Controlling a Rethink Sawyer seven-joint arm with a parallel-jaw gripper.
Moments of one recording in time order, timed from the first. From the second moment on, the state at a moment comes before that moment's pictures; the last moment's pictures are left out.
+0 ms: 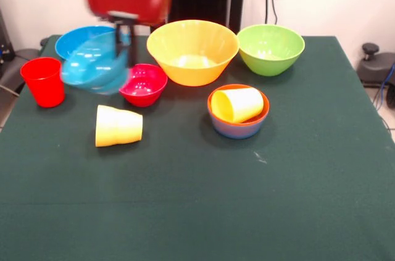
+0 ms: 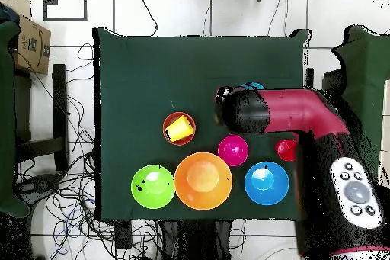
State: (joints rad) arm -0.63 -0.81 0.43 1.61 -0.51 0.67 2.00
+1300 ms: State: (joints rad) arm -0.17 -0.75 0.15 1.66 -0.42 0.55 2.29
